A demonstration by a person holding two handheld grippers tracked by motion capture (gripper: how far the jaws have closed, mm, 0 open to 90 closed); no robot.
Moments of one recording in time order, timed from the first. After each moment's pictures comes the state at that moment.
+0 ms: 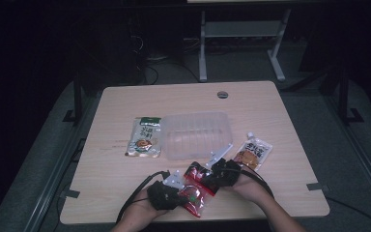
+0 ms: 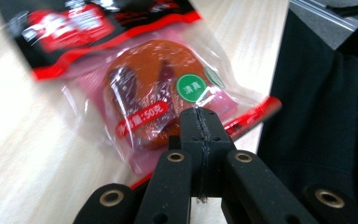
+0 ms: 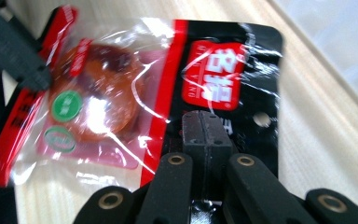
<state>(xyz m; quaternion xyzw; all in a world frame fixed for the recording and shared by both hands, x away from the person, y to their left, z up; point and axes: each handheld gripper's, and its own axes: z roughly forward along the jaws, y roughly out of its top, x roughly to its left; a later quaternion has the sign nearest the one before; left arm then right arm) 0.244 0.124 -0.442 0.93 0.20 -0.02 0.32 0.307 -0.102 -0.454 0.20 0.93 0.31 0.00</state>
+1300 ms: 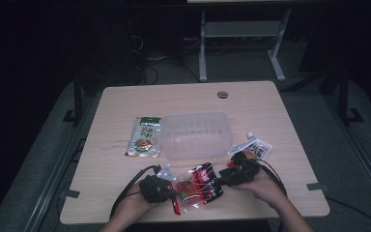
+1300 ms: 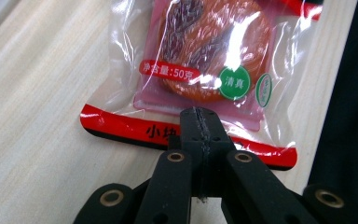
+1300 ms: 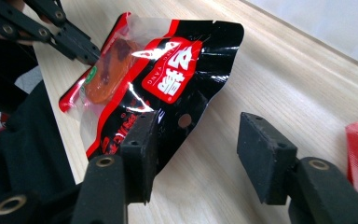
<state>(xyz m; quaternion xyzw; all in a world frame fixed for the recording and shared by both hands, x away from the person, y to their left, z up) 0.263 0.146 -0.449 0.93 0.24 0.00 0.28 0.310 -0.152 -0.446 0.35 0.86 0.36 -0.10</state>
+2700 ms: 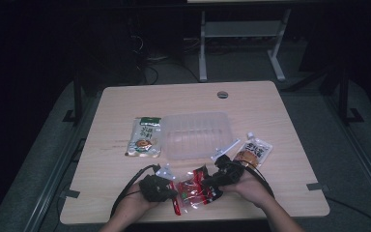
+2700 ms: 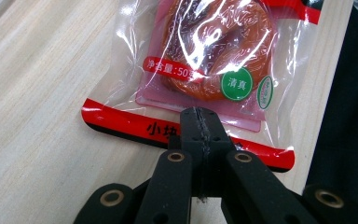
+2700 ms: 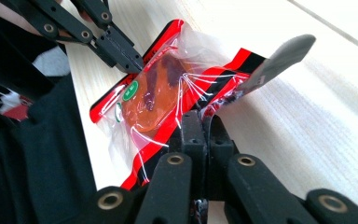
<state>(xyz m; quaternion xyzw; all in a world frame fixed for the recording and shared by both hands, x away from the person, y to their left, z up) 0.265 0.146 -0.450 0.93 0.24 -0.01 0.28 0.308 -0.110 -0.446 0.27 0.89 0.36 -0.11</state>
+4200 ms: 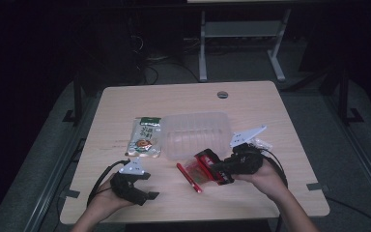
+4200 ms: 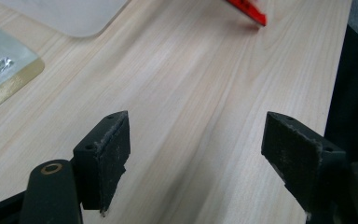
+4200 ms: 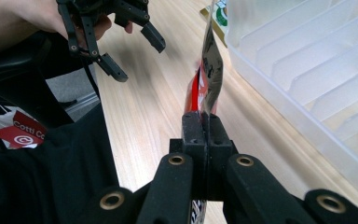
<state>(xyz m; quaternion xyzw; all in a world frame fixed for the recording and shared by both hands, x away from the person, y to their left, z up) 0.268 0.224 -0.433 0.90 0.25 0.03 0.36 0.298 -0.146 -0.370 0.25 0.86 0.44 -0.04</state>
